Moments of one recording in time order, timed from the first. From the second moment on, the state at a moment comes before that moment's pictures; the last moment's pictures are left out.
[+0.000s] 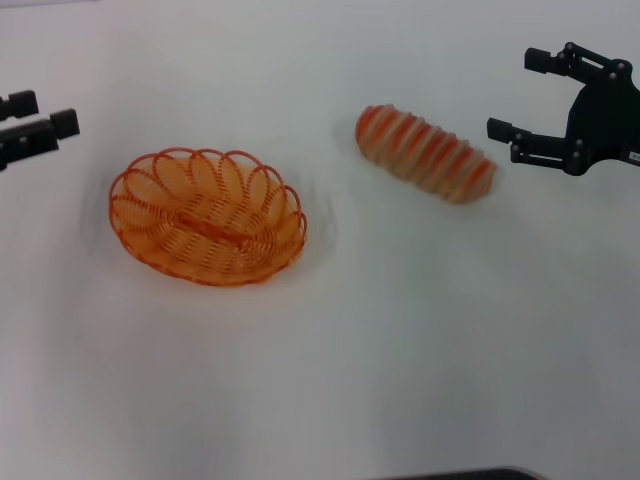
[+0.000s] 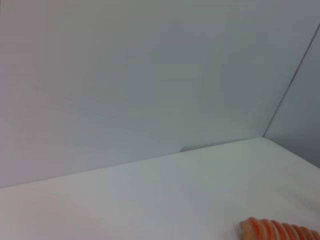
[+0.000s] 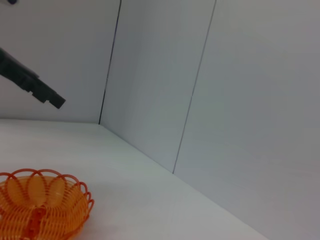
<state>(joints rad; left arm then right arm) -0.41 -2.14 0.43 1.10 2.13 1.64 -1.74 0.40 2.10 -0.42 -0.71 -1.96 -1.57 0.84</state>
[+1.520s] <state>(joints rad) -0.81 -2.14 1.01 1.32 2.85 1.74 -2.60 0.41 2.10 -0.43 -0.72 -1.96 -1.57 0.83</state>
